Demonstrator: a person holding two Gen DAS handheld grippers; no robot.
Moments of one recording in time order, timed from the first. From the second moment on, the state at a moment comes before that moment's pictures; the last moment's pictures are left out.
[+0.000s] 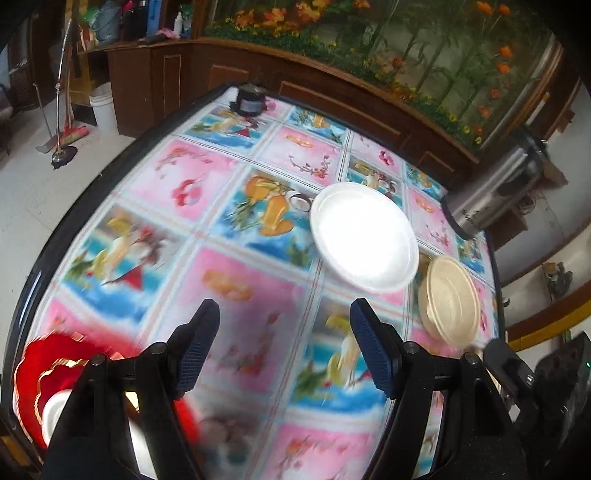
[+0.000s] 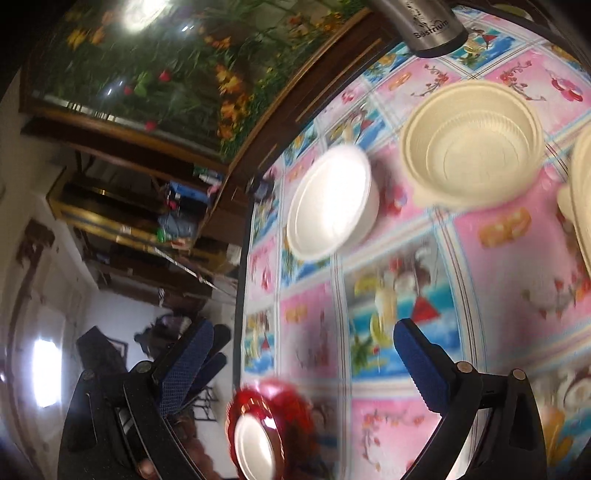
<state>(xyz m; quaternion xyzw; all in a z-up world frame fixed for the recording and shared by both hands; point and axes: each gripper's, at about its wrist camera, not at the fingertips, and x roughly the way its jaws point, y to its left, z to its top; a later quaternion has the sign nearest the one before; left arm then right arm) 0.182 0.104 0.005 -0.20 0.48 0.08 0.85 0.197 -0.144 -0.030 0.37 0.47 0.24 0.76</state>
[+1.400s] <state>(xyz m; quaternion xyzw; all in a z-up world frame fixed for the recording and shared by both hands) 0.218 0.081 -0.042 -0.21 0.52 0.08 0.82 0.255 -0.125 -0.073 0.33 0.51 0.16 0.78</state>
